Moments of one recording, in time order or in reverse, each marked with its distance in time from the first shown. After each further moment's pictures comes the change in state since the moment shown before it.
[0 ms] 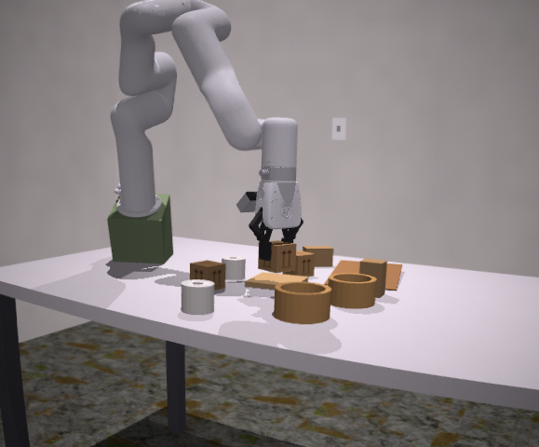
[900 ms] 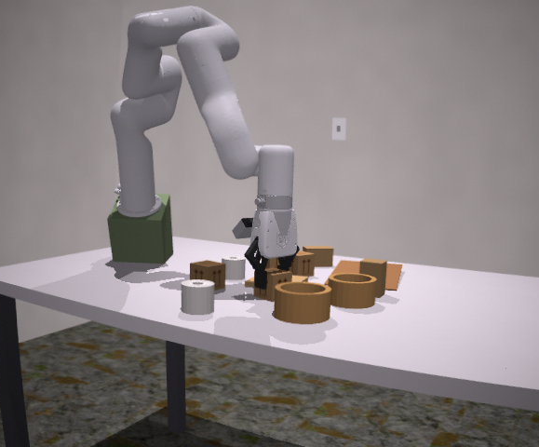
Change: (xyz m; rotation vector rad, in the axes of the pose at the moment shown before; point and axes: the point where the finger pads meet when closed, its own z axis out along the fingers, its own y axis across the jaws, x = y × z) arm -0.007 -0.017 0.059 -0.001 0.007 -0.004
